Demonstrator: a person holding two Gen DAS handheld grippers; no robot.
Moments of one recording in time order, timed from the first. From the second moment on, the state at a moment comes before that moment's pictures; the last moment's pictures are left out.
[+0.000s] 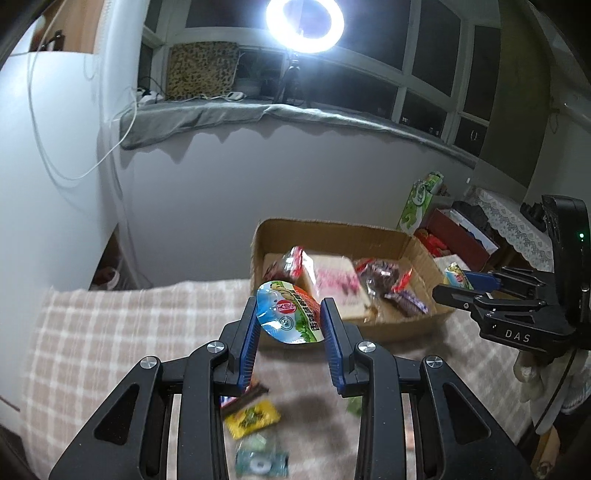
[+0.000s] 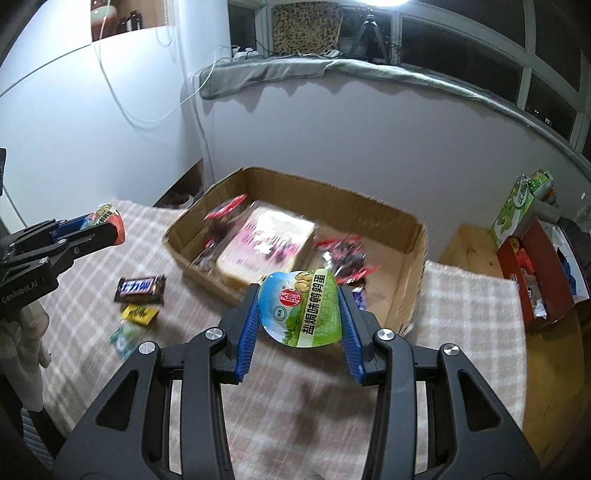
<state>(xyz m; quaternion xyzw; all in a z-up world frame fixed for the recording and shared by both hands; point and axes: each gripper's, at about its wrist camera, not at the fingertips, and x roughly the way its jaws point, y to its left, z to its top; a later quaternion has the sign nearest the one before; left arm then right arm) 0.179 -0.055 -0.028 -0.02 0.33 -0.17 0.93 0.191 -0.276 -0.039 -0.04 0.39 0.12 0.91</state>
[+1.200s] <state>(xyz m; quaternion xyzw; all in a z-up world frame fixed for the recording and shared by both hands) 0.257 -0.112 -0.058 -0.01 0.35 -0.19 0.92 0.280 -0.311 -0.084 0.01 0.42 0.09 0.90</state>
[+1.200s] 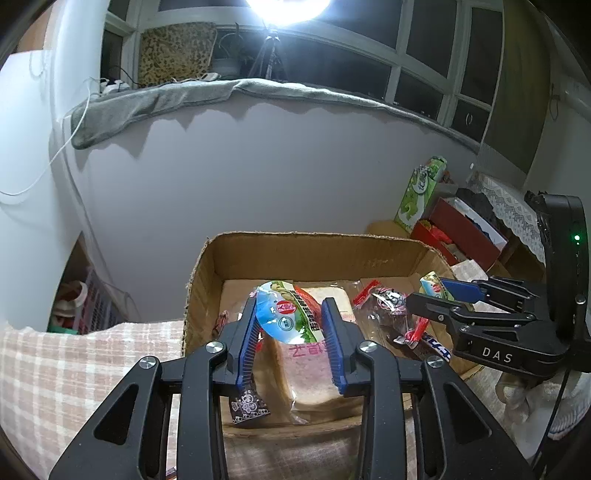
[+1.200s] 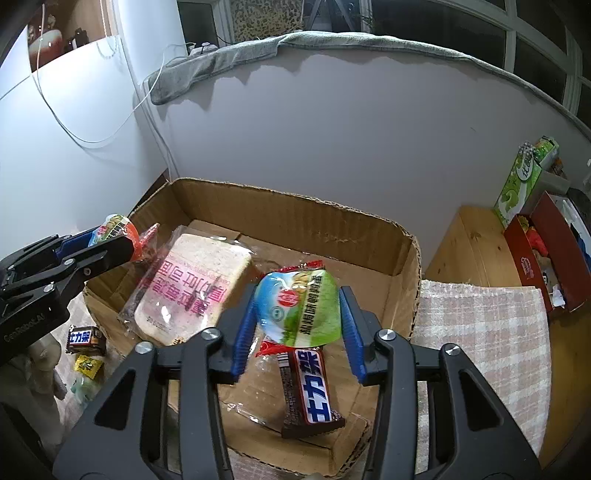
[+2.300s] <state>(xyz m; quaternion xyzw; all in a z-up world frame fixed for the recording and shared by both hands) 0.166 -0.003 -0.032 -0.06 0.34 -0.13 0.93 0.167 -0.288 -0.048 -0.03 0.40 0.12 0.91</state>
